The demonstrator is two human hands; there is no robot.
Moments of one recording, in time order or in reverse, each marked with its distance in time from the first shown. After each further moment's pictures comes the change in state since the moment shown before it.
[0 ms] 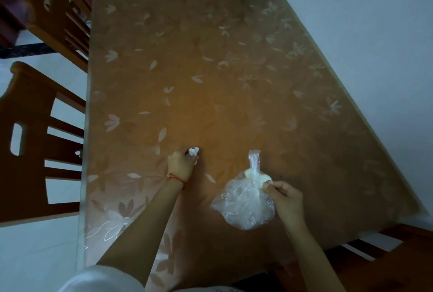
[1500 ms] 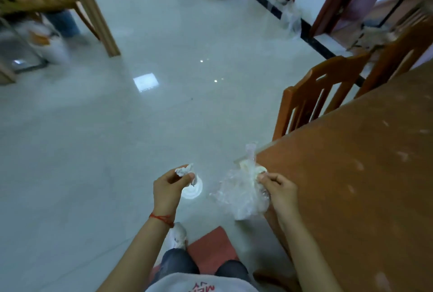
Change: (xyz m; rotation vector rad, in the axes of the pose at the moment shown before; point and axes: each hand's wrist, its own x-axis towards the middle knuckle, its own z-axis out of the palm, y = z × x) left_hand -0.462 -0.100 -0.143 -0.913 1.295 -0.648; right_hand -0.245 0.053 0.159 -0.540 -1.182 -0.342
